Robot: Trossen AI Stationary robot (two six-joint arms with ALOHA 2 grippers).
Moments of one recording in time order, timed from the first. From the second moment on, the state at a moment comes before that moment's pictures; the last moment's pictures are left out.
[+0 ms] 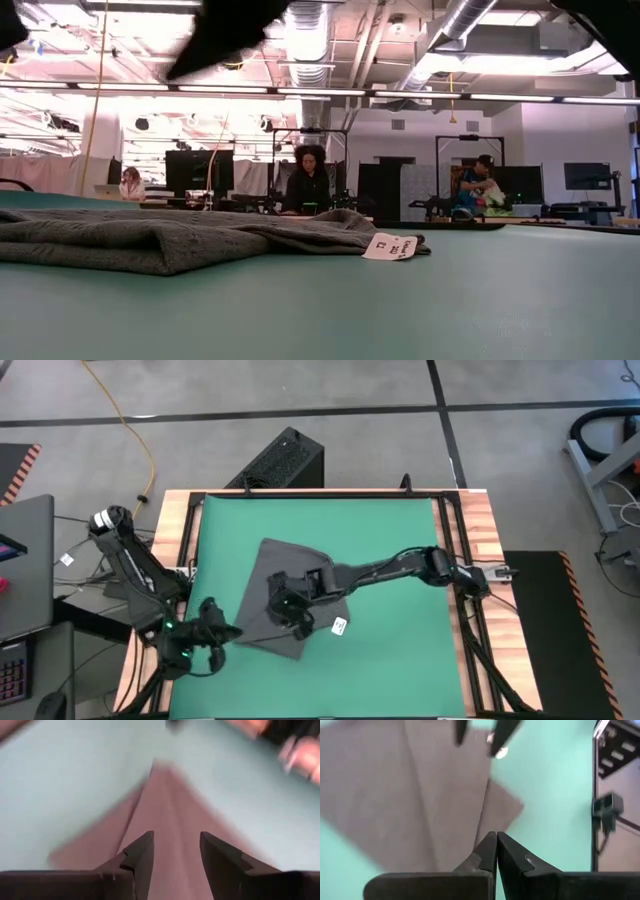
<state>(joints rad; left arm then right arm) -1.01 1.15 0.80 -0.67 -0.80 -1.29 0.18 2.24 2.12 -0.66 -0.02 -0.40</state>
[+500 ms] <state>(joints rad) -0.82 1.54 0.80 0.01 -0.76 -0.82 0.20 2.08 1.77 -1.08 -0.22 -0.28</state>
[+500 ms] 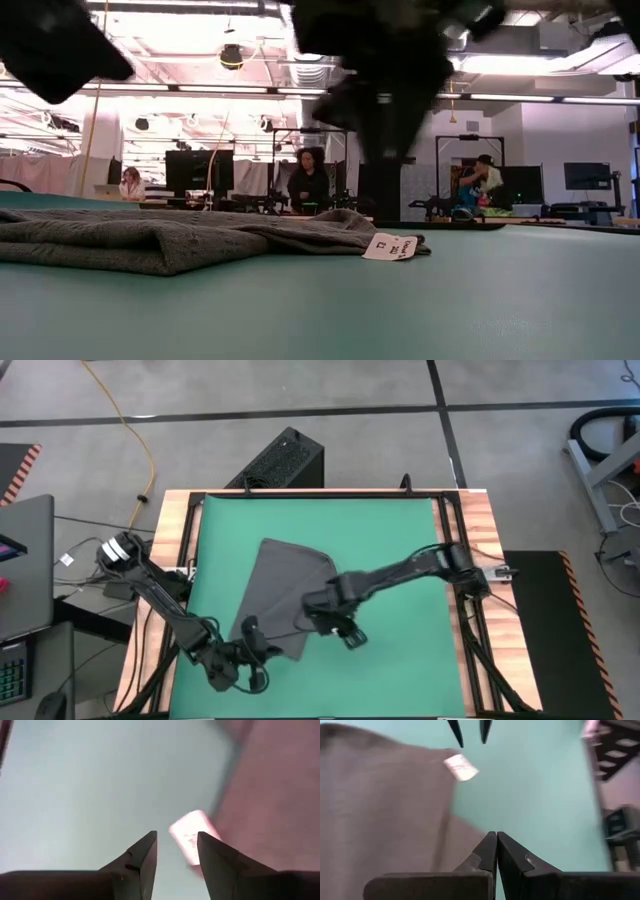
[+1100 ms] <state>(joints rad) -0.68 1.60 0.80 0.25 -0.55 -0.60 0.31 1.57 0.93 -0.35 0.19 0.53</state>
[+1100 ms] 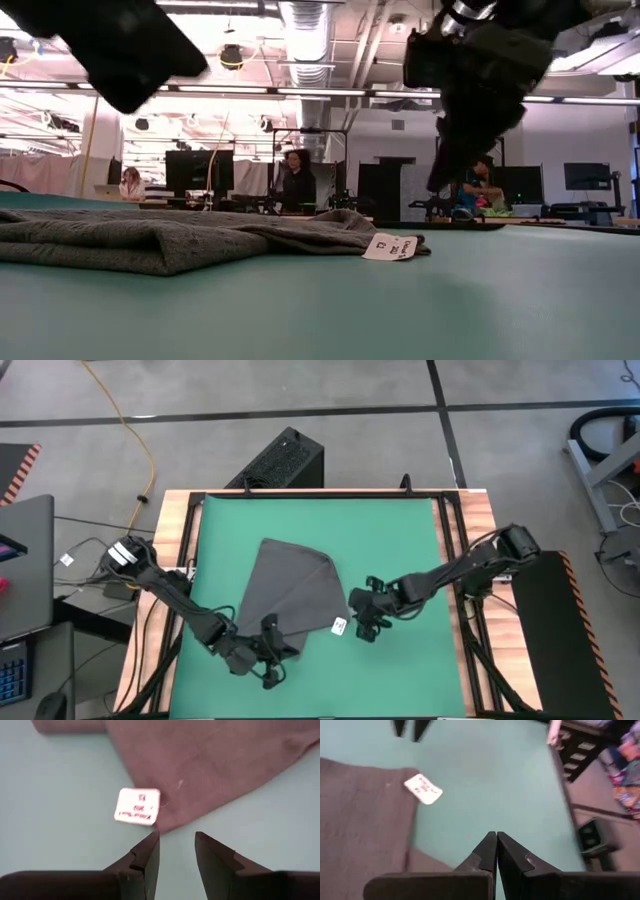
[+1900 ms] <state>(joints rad) -0.63 1.77 0.80 0.27 -0.52 -0.58 0.37 1.57 0.94 -0.36 0.27 0.55</state>
